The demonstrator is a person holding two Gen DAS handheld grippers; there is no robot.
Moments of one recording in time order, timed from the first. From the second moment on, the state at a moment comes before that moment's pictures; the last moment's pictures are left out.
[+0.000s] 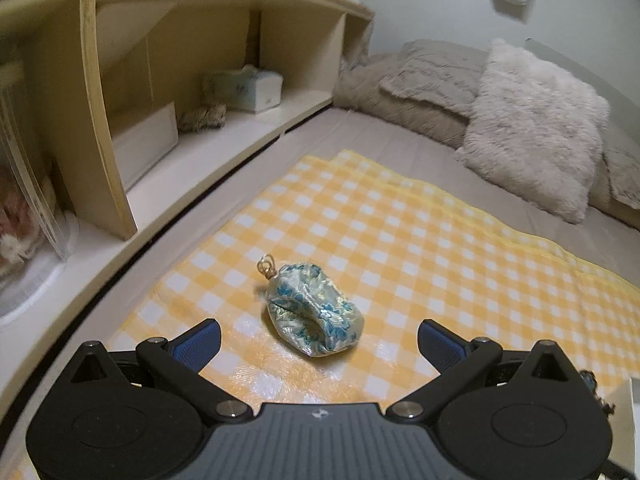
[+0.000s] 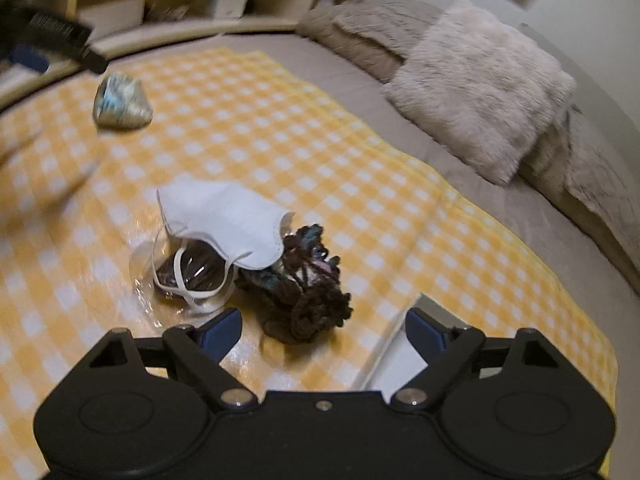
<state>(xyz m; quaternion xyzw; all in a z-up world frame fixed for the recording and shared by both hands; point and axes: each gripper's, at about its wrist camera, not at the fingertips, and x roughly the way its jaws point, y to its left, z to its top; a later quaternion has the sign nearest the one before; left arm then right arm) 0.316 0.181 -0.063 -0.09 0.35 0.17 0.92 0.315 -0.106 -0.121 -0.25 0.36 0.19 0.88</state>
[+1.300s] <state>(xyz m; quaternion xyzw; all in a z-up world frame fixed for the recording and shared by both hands) 0.344 0.200 -0.080 -0.18 0.39 0.18 0.89 0.334 -0.111 -0.112 -0.20 0.34 0.22 0.90</state>
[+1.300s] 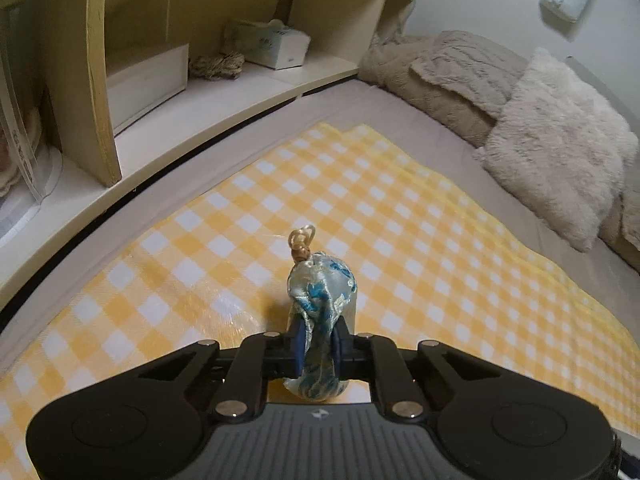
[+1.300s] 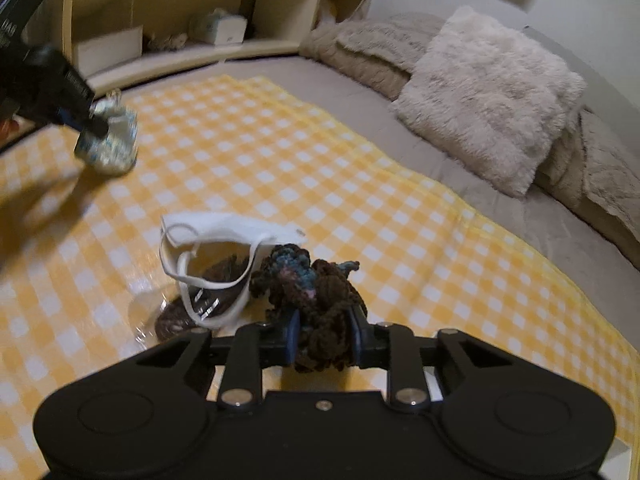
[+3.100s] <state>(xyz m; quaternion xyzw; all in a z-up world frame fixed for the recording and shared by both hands) 0.248 -0.030 0.028 -0.07 0.27 -0.12 0.95 0.229 -0.275 0.004 0.00 0.25 0.09 0.97</state>
